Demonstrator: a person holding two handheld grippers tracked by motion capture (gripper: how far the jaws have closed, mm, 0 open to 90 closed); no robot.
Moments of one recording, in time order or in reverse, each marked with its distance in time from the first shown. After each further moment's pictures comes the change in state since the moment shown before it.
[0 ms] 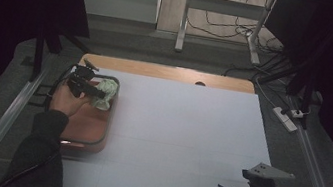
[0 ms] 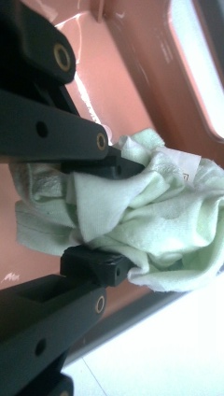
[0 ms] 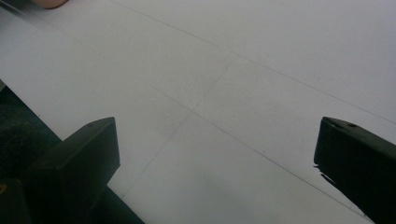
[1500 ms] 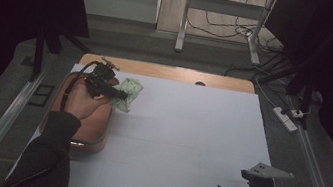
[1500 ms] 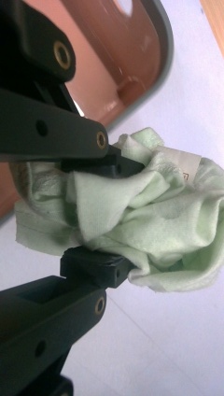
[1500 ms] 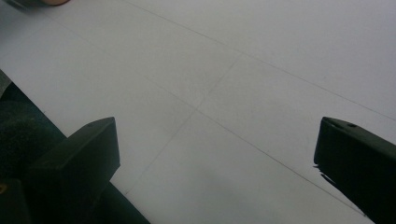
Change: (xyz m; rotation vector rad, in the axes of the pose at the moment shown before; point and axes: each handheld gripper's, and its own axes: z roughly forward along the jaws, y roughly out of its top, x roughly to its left) left arm -0.078 0.026 -0.020 -0.070 -0.141 0.178; right arm 0.000 0.000 0.001 0.012 0.016 -0.009
